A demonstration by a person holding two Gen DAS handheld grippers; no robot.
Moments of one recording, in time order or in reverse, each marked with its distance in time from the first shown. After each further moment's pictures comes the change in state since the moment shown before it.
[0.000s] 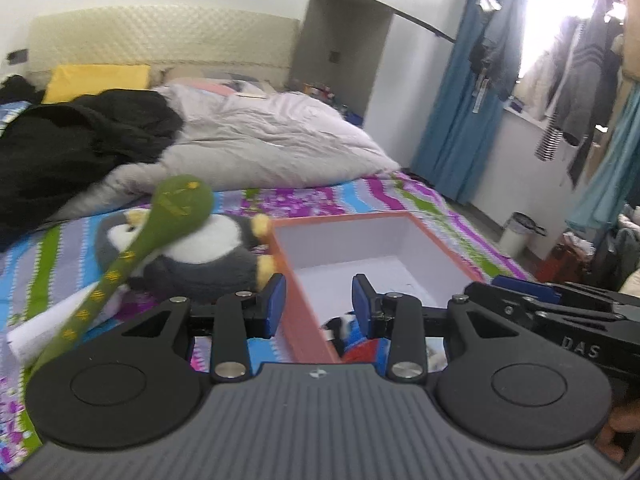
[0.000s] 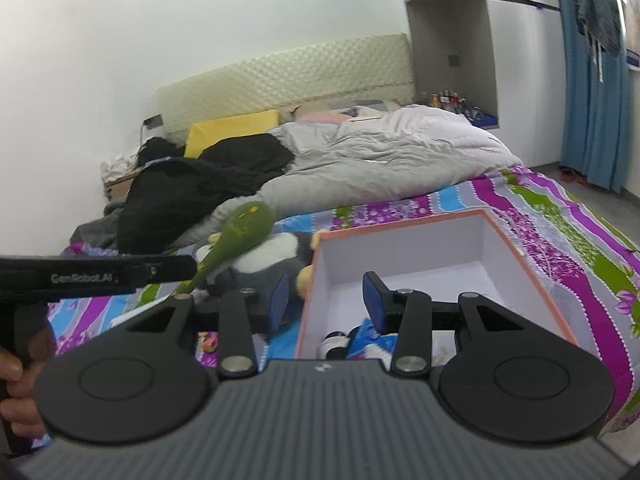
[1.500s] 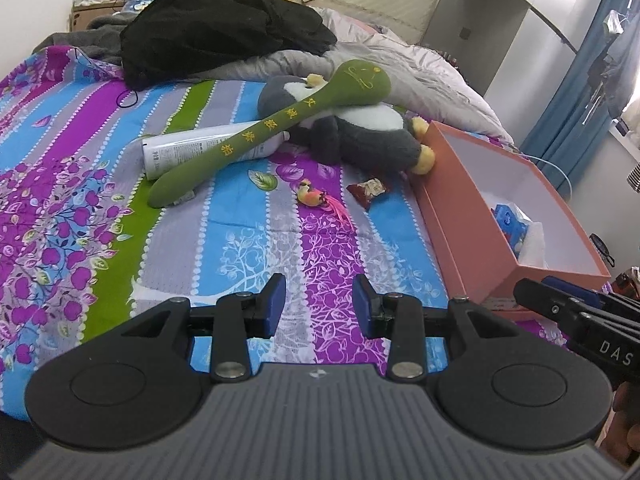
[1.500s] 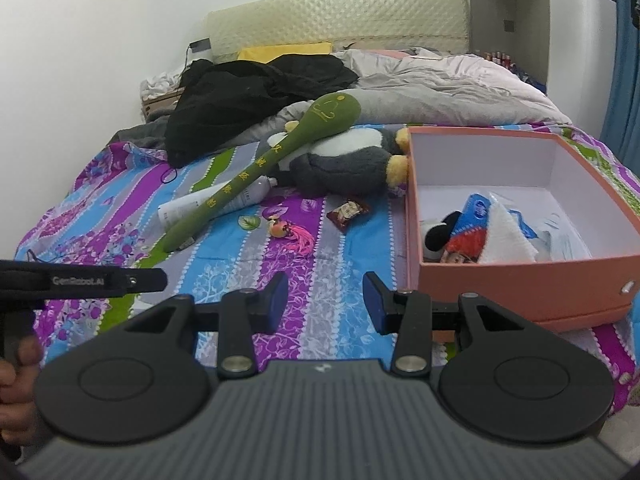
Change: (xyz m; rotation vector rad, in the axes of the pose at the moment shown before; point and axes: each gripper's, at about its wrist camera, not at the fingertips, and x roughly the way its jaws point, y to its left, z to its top) left arm -0.060 0.110 -0.156 -0.283 0.135 0.238; right arm 0.010 0.096 -0.103 -0.123 0.155 0.067
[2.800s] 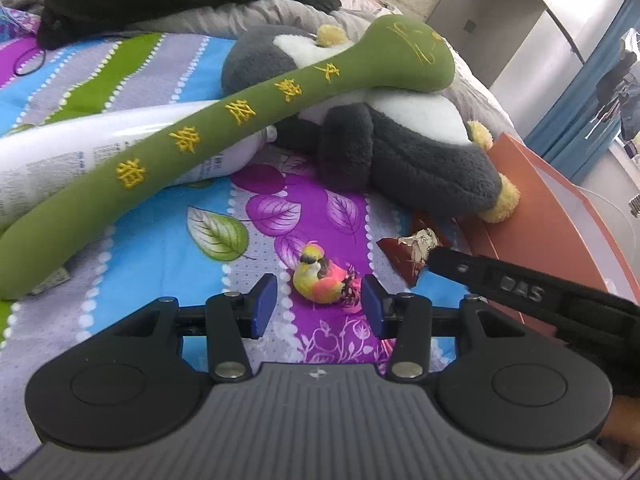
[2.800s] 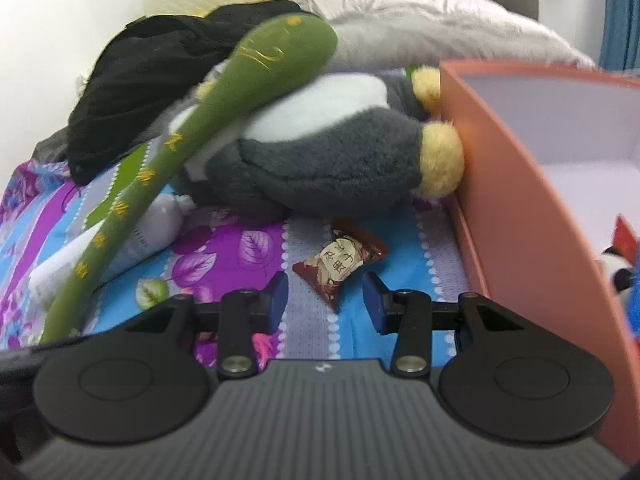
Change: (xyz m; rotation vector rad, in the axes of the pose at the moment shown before) left arm 0.243 0.039 0.082 -0.066 0.058 -0.122; right arm 0.268 -0.030 0.052 0.170 0.128 -0.070
